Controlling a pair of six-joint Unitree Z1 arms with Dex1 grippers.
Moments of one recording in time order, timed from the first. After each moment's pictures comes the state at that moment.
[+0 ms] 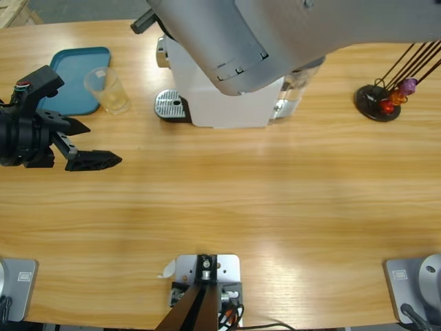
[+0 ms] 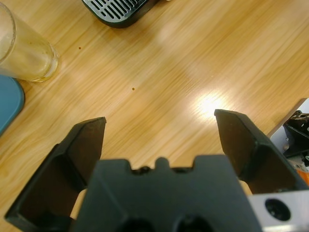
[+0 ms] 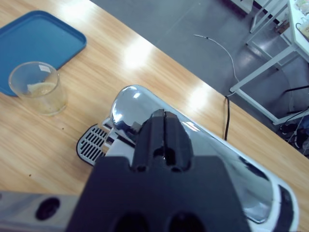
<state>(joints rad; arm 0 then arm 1) -0.78 1.37 -0.85 0.46 -0.03 -0.08 1.12 1.99 -1.58 0.34 -0.67 0.10</state>
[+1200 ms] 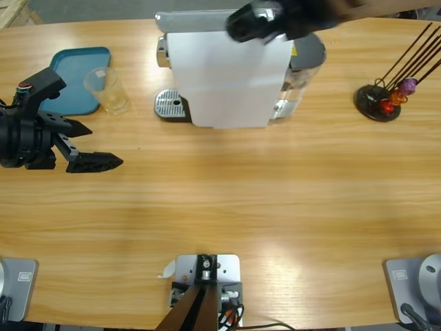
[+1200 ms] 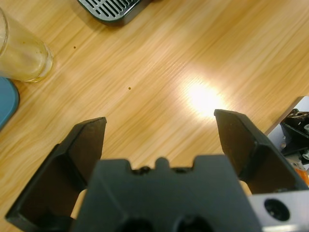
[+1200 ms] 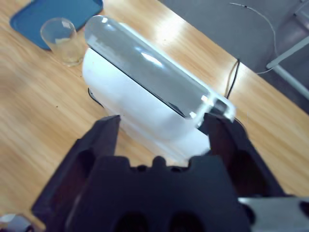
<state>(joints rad) -0.78 1.38 -0.85 0.46 -0.04 -0.08 0.98 1.57 -1.38 0.56 -0.35 0.12</state>
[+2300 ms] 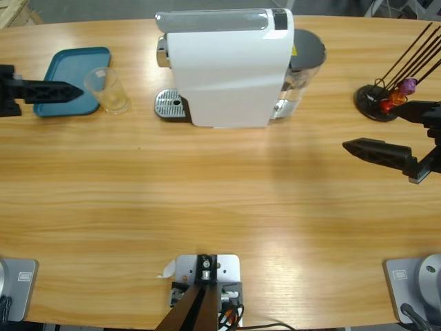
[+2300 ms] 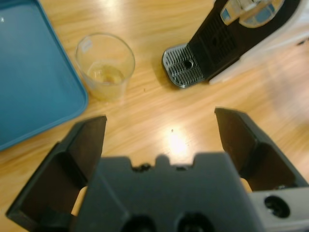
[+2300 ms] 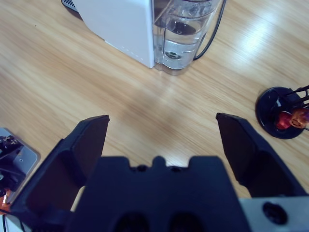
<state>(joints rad) -0.29 1.31 -0.70 0.16 -0.31 -0.11 0.94 1.06 -0.76 0.50 -0.25 0.25</state>
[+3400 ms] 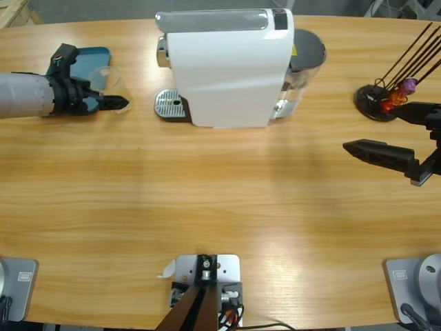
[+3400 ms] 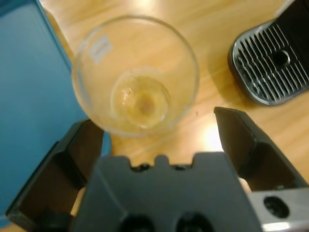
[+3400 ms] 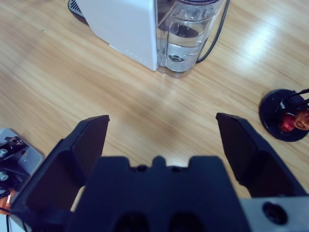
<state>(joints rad) -0.42 1.73 -0.62 -0.31 -0.03 -0.02 0.94 1.04 -0.73 0.48 -0.24 0.25</state>
